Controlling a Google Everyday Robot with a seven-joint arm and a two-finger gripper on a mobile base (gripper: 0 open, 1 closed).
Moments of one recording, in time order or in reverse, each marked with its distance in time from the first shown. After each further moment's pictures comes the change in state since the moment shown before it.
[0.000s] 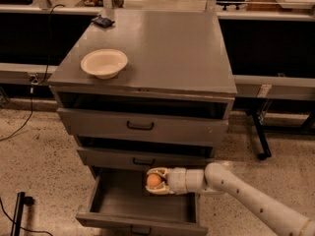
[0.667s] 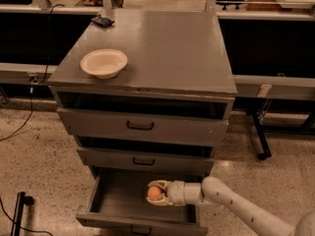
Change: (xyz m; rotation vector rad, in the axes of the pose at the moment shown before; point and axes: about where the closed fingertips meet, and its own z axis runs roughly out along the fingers) arm 0.084 0.026 0.023 0.003 0.001 0.084
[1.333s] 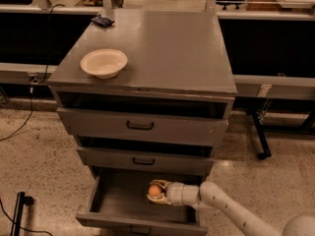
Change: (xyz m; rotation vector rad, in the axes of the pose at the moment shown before) arm 0.048 -0.023 0.017 0.098 0.003 -0.057
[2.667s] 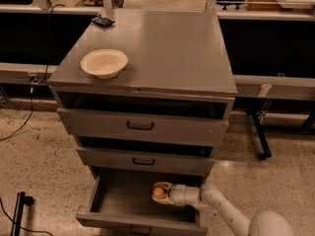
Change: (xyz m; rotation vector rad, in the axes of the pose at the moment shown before) arm 0.094 -0.015 0.015 -0.019 -0.034 0.097
